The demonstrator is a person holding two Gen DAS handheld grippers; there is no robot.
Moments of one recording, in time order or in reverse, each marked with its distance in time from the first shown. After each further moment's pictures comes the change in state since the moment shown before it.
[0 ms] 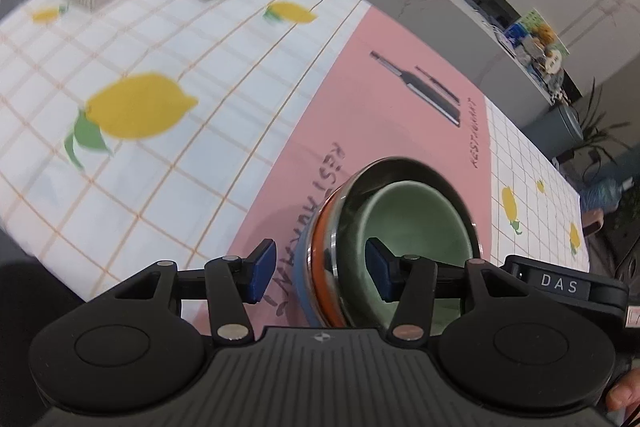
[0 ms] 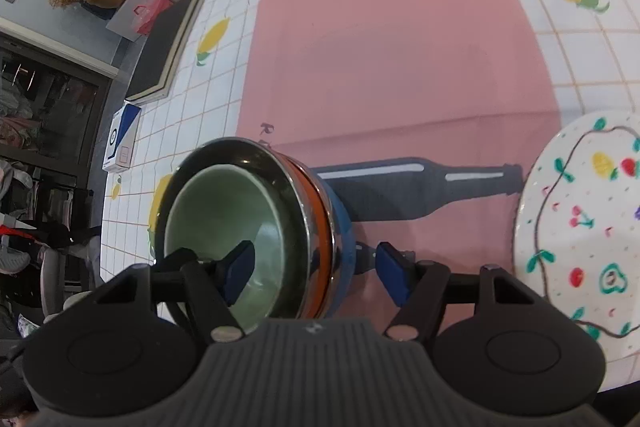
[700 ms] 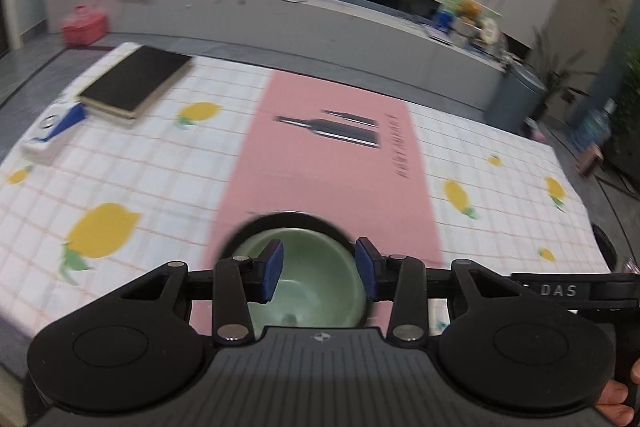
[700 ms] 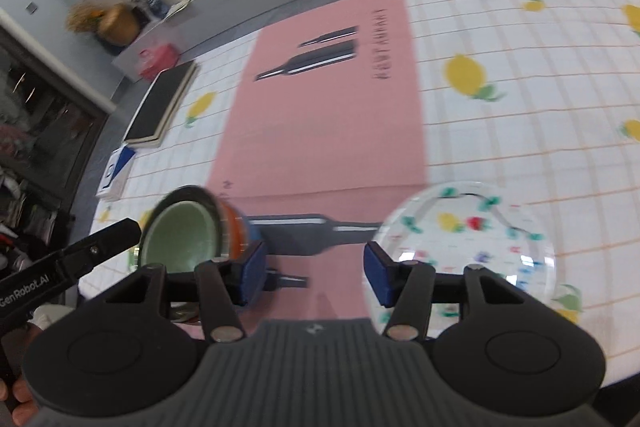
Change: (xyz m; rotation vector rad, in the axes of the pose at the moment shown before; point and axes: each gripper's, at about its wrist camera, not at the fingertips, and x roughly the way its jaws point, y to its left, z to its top) left arm -0.057 -0.100 -0.014 0.360 -0.182 0.050; right arm -0.099 -0.035 -0.015 -0.133 -0.221 -0.052
